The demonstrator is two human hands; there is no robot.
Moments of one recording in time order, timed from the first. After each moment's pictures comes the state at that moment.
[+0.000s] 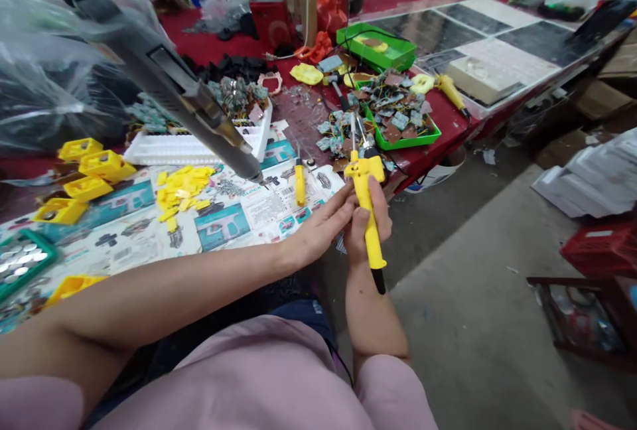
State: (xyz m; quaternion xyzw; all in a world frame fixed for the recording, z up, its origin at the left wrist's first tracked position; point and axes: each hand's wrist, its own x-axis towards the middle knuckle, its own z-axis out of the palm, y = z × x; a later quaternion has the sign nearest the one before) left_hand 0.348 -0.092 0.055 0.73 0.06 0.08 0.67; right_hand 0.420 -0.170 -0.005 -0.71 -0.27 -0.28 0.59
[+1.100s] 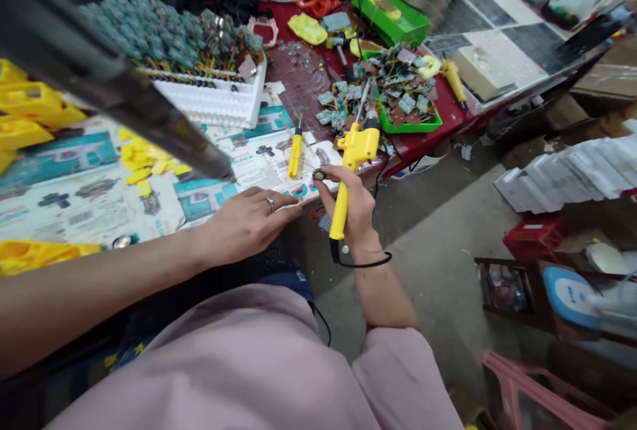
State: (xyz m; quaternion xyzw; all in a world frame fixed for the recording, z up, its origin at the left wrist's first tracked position) left_hand 0.259 -0.025 0.056 0.99 -0.09 0.09 0.03; right_hand 0.421 -0.172 0.014 -0.69 -0.50 -0.20 0.49
